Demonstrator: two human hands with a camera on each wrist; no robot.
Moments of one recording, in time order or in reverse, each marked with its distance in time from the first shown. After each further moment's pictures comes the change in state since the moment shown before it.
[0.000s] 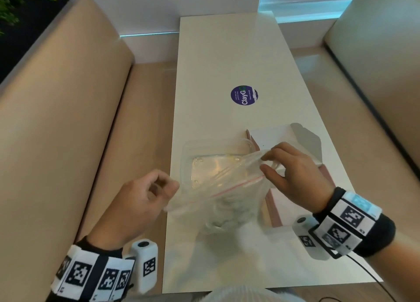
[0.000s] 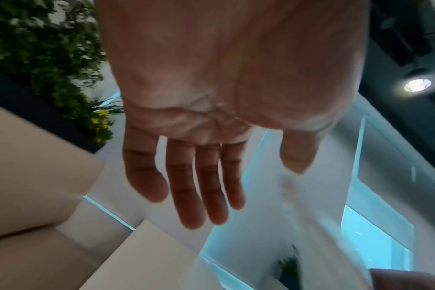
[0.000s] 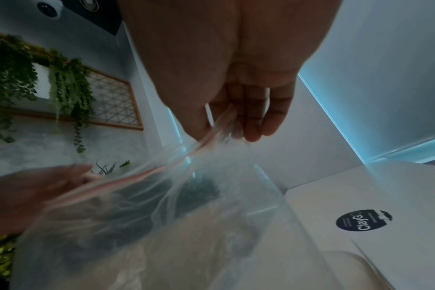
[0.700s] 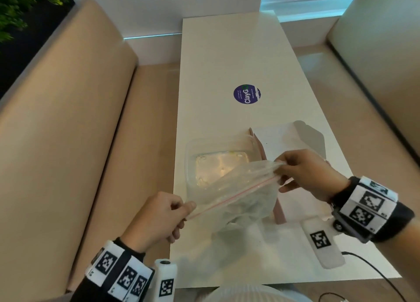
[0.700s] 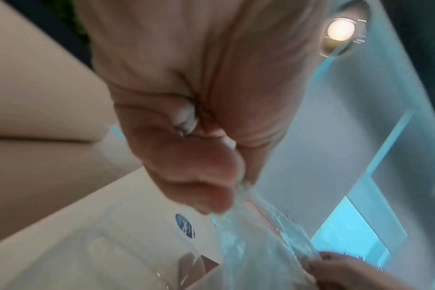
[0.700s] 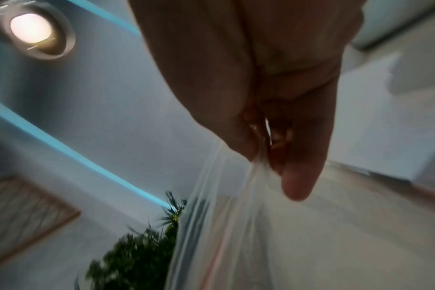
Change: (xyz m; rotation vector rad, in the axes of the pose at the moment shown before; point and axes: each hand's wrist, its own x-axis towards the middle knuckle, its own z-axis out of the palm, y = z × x) left_hand -0.006 -0.014 0.037 -0.083 -0.219 -0.321; right_hand 0.005 0.007 -0.009 0.563 -0.299 0.726
